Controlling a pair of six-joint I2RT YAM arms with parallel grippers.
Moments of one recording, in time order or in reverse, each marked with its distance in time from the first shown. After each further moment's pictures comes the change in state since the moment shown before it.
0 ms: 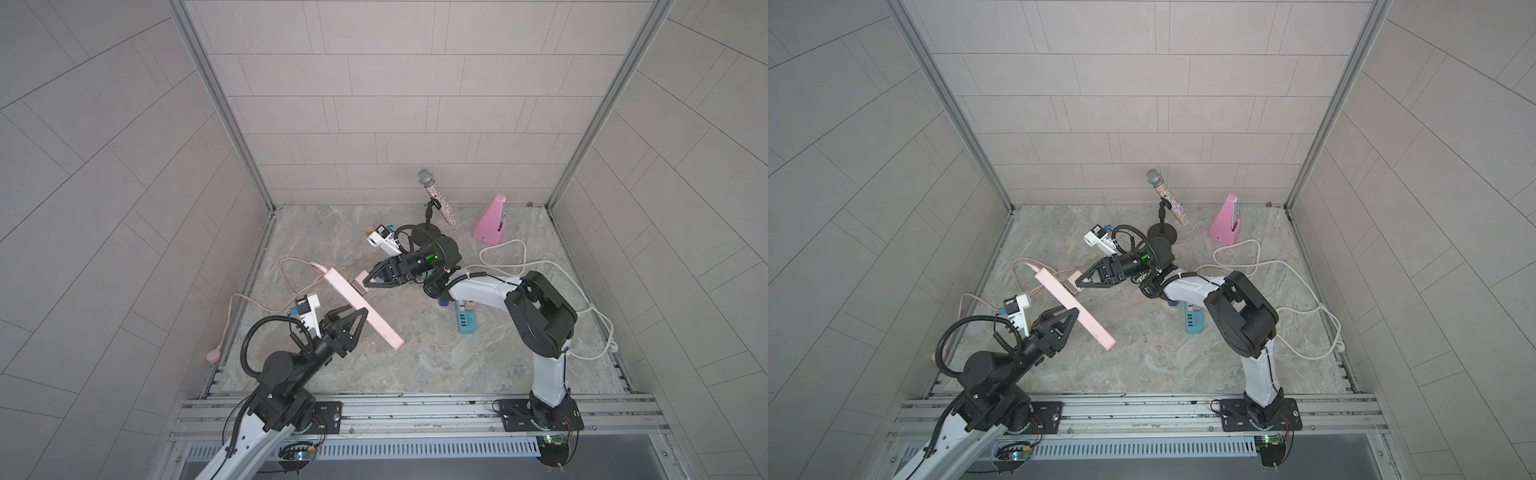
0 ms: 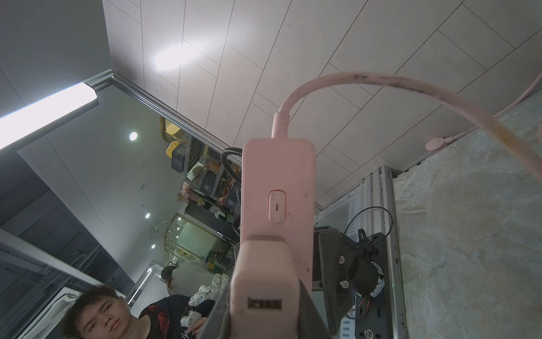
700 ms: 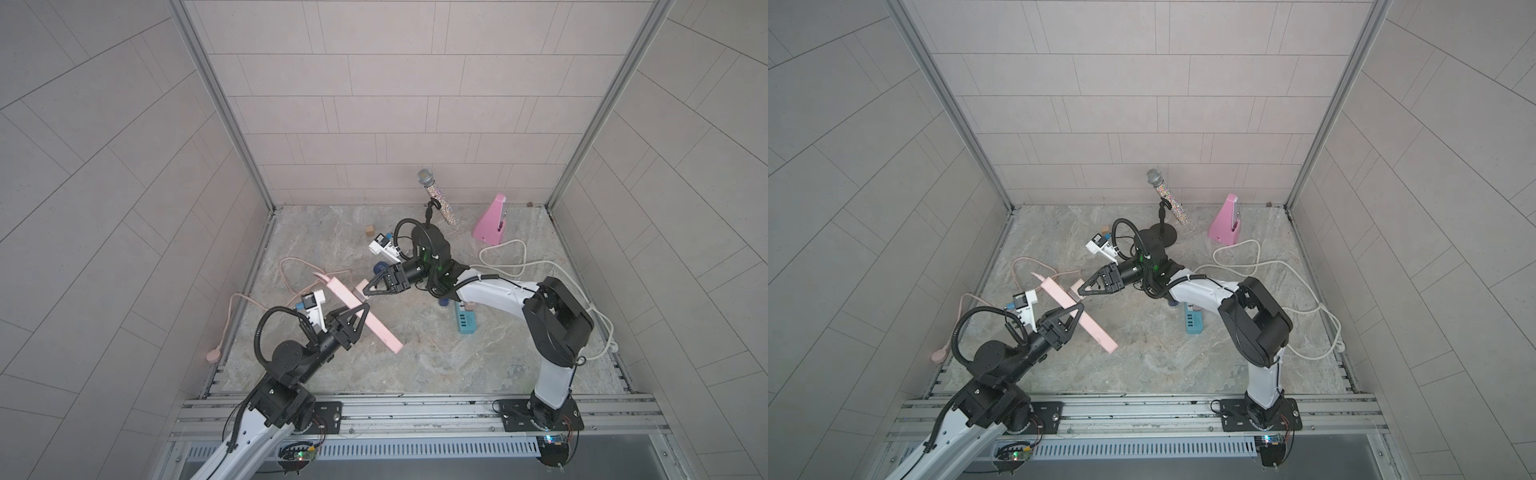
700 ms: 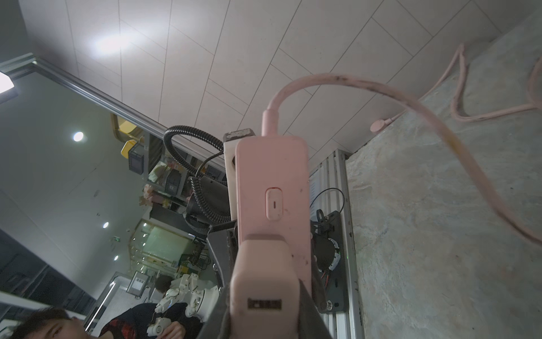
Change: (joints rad) left arm 0.003 0.087 0.027 -0.090 -0.039 -0.007; right arm 0.007 -0.138 0.007 -0.830 0.065 -0.698
